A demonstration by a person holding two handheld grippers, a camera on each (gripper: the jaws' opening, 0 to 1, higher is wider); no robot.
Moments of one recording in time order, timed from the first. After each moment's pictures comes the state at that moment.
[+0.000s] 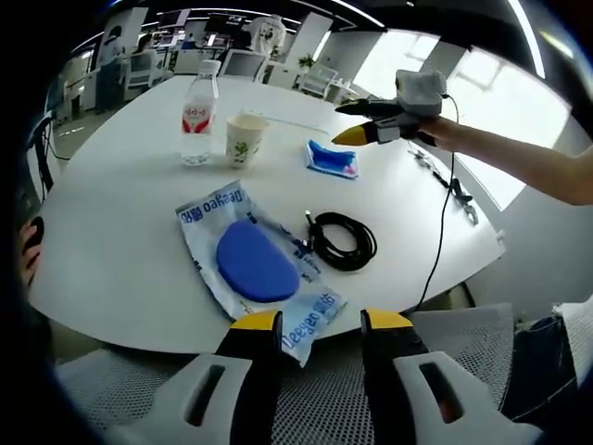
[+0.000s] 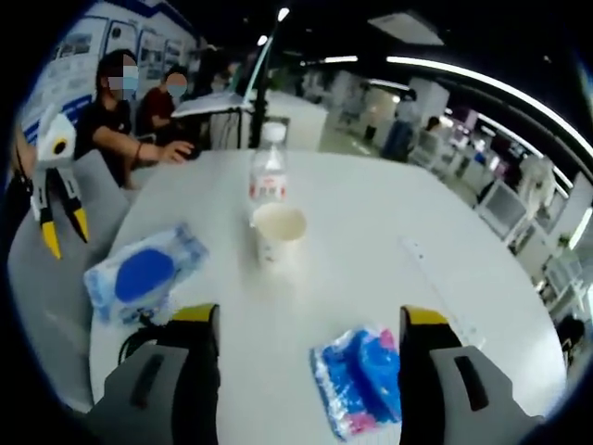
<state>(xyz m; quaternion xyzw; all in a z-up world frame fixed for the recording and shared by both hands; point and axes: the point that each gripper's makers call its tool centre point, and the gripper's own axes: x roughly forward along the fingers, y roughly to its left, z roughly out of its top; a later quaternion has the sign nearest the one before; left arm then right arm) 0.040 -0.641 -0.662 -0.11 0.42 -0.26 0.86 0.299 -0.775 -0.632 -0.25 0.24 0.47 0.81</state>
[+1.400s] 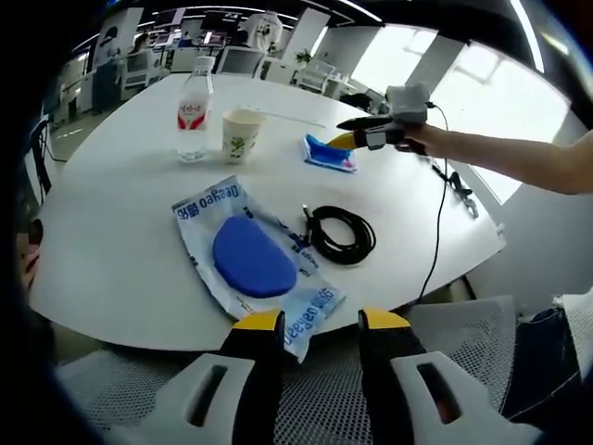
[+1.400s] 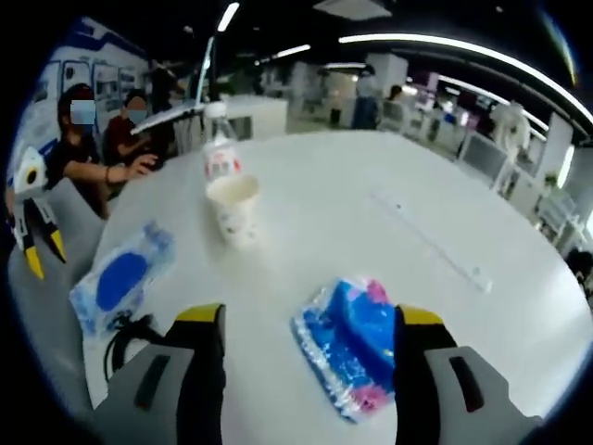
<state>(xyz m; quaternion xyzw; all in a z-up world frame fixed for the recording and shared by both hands) 0.036 -0.645 -0.666 -0.10 0.43 -0.27 0.86 0.321 -0.811 -0.670 -0.16 0.29 0.41 0.85</state>
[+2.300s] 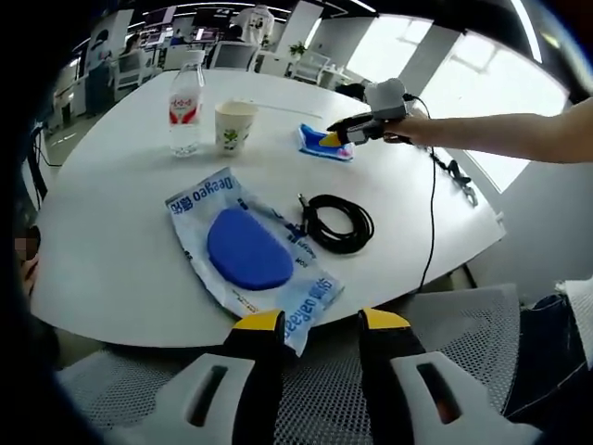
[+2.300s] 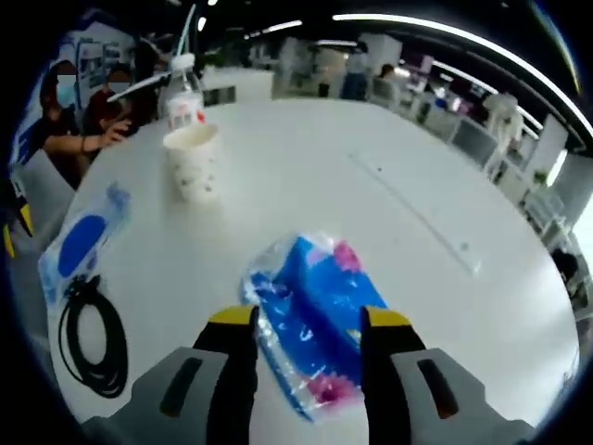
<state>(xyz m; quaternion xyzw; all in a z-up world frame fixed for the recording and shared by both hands) 0.030 -0.646 -0.673 -0.08 0.45 -0.28 0.85 0.345 -0.843 -0.711 -0.23 0.33 0.37 0.84</state>
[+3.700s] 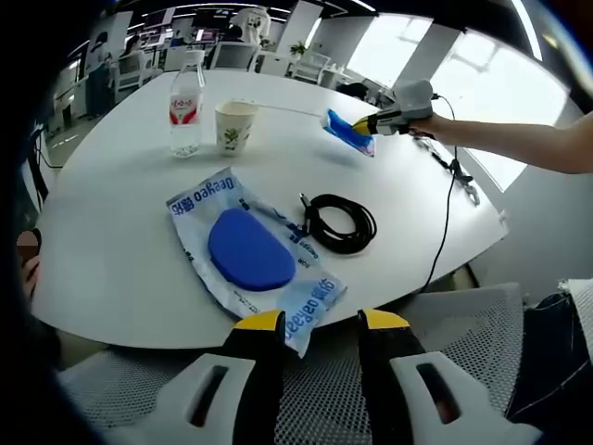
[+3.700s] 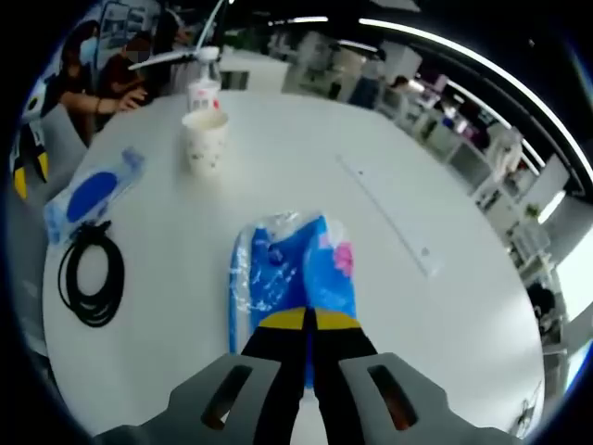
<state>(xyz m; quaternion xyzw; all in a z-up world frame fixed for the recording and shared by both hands) 0.032 -0.646 -0.673 -0.08 0.44 -0.27 0.85 0.330 -0.900 -0.676 -0.31 0.30 0.37 0.82</state>
